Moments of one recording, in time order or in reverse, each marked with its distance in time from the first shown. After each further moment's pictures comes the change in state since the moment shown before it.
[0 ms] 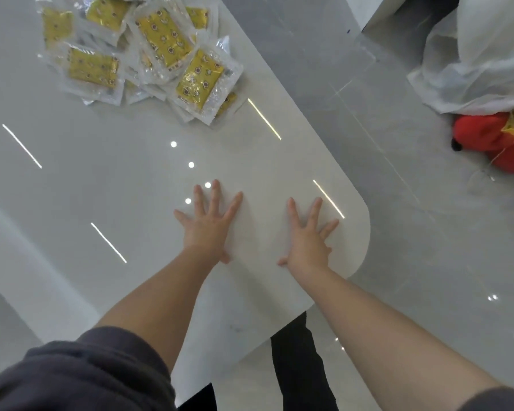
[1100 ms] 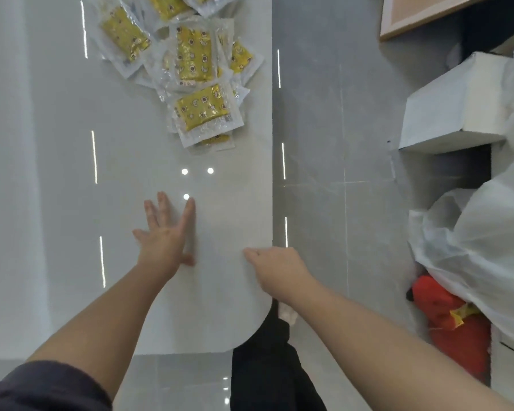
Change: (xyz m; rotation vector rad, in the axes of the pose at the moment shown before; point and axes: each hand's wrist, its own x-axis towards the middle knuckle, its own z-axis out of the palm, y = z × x) left_hand 0.040 0.096 -0.033 -0.581 0.078 -0.584; right_hand 0.118 0.048 -0.178 -0.873 -0.158 -1.053
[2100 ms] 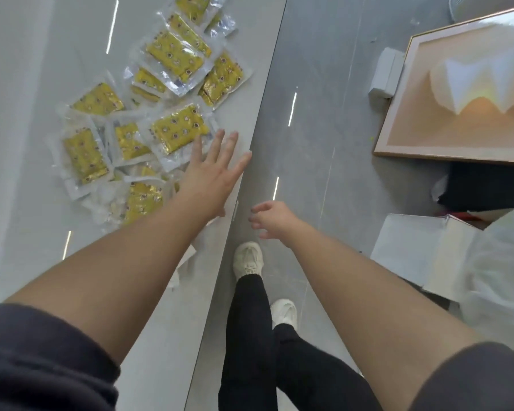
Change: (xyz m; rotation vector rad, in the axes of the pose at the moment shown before) left_hand 0.257 0.147 -0.307 0.300 0.184 0.182; right_hand 0.222 0.219 -0.278 1.161 -0.145 0.524
